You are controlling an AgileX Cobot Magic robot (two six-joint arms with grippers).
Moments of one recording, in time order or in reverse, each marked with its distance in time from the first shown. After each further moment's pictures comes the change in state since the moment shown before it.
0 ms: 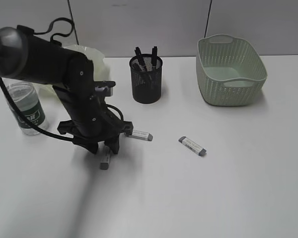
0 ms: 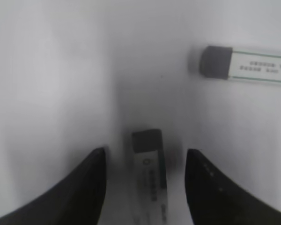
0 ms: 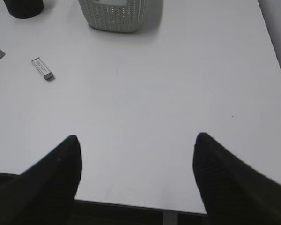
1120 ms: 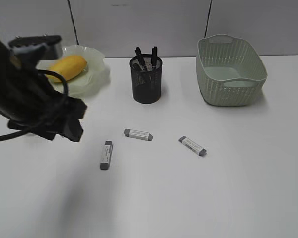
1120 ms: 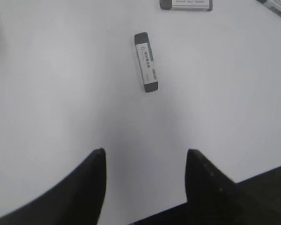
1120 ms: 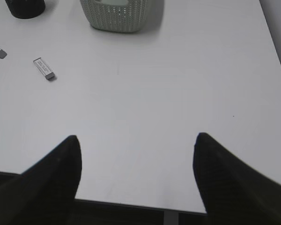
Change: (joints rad) left arm 0.005 -0.532 0.241 -0.036 0.157 0.126; right arm 0.000 0.000 0.000 0.006 0.000 0.000
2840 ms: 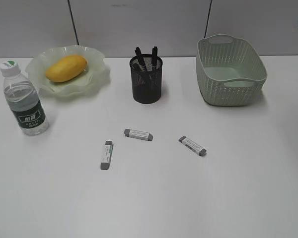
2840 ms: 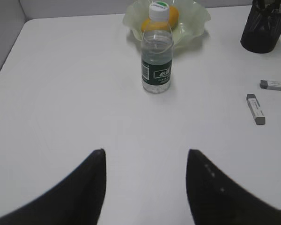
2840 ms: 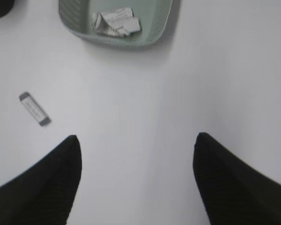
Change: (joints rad) left arm 0.526 -1.510 0.503 0.088 0.236 0.297; right arm 0.000 1.431 -0.991 0.004 0.154 -0.007
